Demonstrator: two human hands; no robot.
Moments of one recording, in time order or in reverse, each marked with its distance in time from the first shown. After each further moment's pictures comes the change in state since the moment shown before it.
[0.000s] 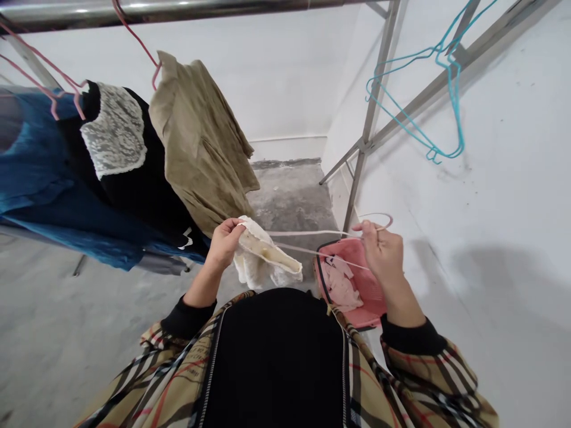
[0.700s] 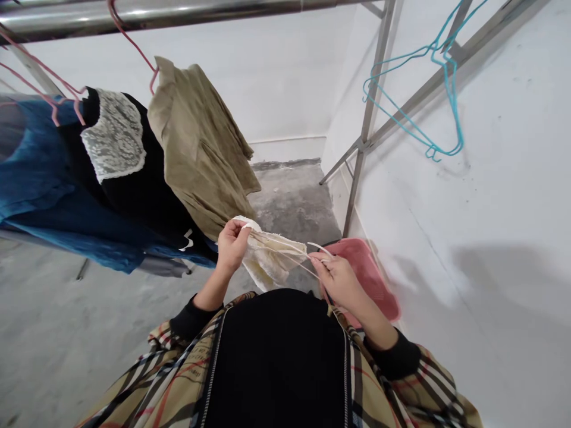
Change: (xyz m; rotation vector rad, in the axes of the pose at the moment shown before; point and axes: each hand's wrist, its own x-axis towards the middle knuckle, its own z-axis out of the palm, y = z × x) left_hand -0.006 -0.012 0.016 0.128 0.103 0.244; right_hand -0.055 -0.020 0.045 0.190 -0.462 -0.066
